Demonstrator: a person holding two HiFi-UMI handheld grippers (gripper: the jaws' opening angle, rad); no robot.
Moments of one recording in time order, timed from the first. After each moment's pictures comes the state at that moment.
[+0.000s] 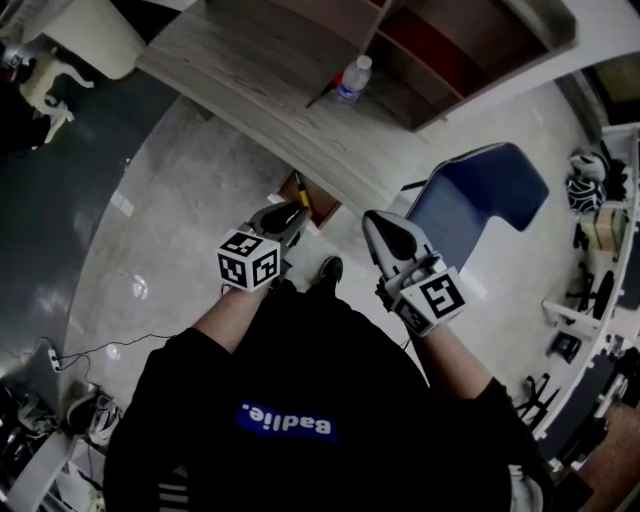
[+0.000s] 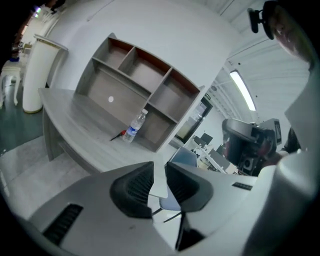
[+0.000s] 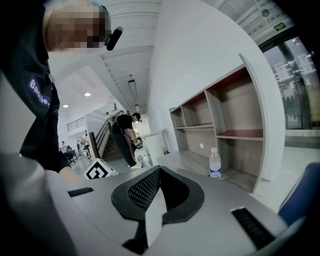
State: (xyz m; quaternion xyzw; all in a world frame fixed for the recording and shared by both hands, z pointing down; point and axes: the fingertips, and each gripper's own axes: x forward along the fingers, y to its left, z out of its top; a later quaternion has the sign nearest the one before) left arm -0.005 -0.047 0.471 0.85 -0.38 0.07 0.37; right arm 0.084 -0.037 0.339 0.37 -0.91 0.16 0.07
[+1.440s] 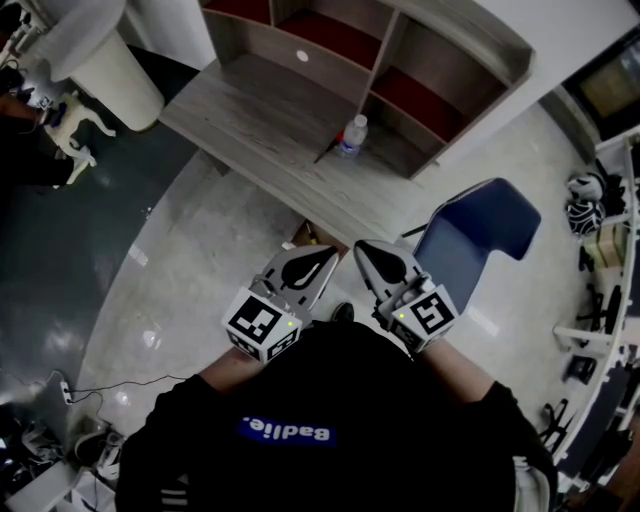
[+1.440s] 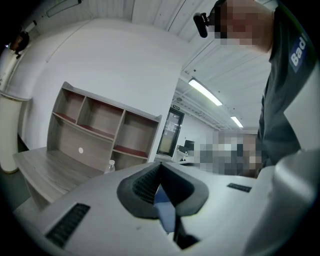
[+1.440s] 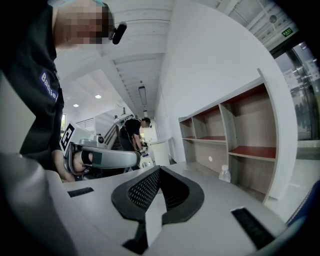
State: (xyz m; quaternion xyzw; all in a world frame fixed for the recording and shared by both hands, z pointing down) left arm 0.025 -0.017 0.267 0.93 -0.33 0.01 0.16; right arm 0.059 -0.034 0.290 0.35 -0.93 0.11 0.04
